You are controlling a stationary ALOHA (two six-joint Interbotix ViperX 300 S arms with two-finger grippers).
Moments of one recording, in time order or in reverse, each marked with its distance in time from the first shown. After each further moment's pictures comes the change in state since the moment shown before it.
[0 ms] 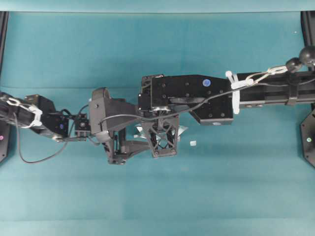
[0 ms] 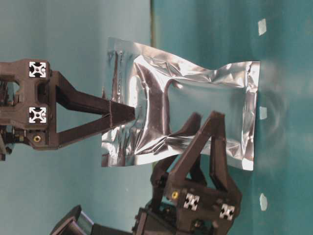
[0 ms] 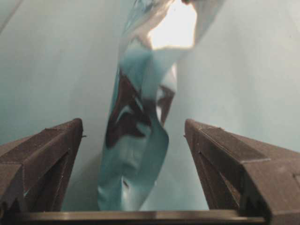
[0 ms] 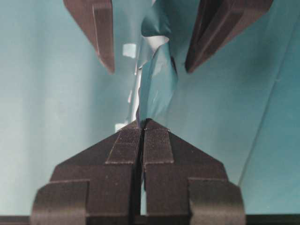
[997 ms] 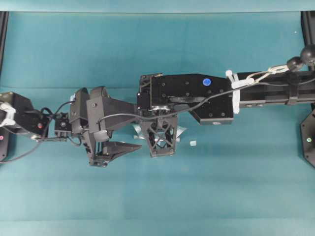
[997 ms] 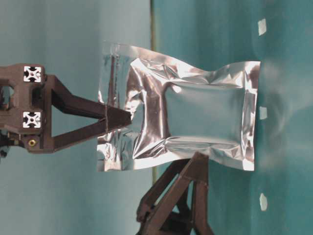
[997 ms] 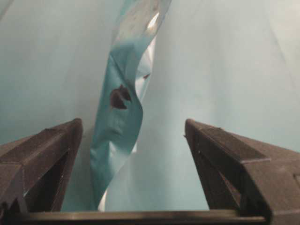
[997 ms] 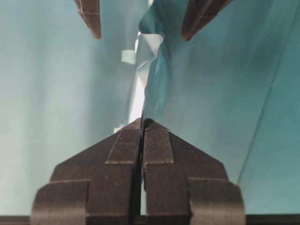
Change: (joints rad) left arm -0.020 -0.155 0.135 0.000 0.029 -0.051; right arm 0.002 0.000 -0.012 -0.003 -0.005 0.000
